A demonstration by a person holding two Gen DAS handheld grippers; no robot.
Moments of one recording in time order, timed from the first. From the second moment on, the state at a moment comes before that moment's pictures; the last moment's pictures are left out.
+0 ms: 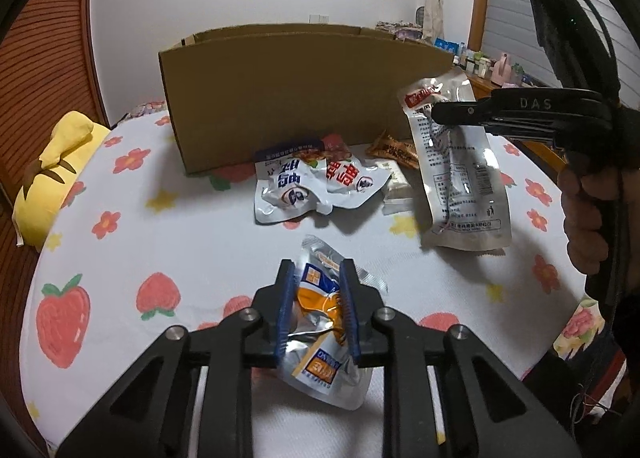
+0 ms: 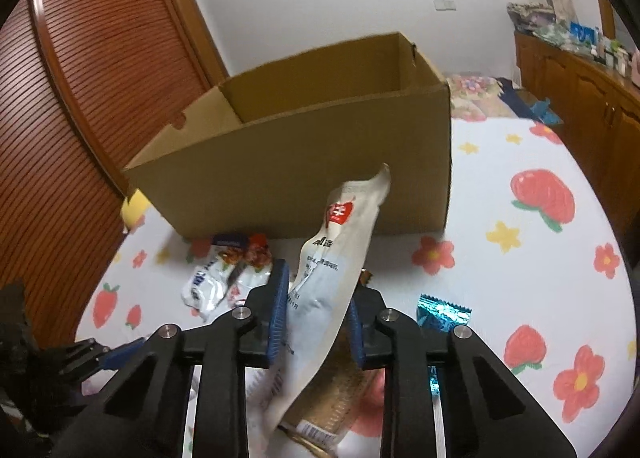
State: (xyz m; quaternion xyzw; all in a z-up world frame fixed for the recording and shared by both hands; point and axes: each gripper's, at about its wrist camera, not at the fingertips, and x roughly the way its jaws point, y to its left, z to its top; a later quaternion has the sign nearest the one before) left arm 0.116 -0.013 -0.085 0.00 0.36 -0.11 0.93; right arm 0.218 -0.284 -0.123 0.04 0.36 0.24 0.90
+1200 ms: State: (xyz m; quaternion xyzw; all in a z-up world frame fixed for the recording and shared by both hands) left arm 0.103 -0.035 -0.038 0.01 0.32 -0.15 0.94; right arm 0.166 -0.272 -0.078 -0.02 0.28 0.29 0.92
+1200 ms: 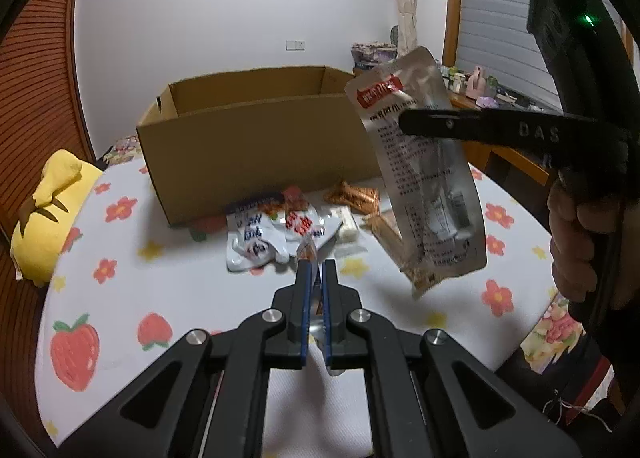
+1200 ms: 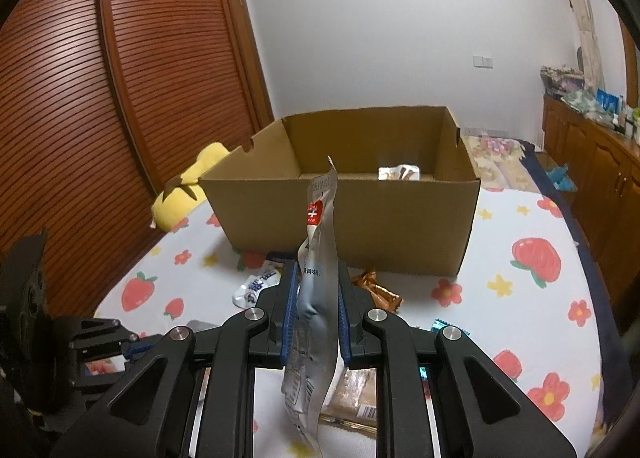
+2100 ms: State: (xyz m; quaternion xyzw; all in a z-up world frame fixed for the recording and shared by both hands) left arm 0.170 -0.003 0.062 0.00 0.24 -0.13 0.96; right arm 0.187 -0.268 -0.002 -0.05 0.21 0.29 0.93
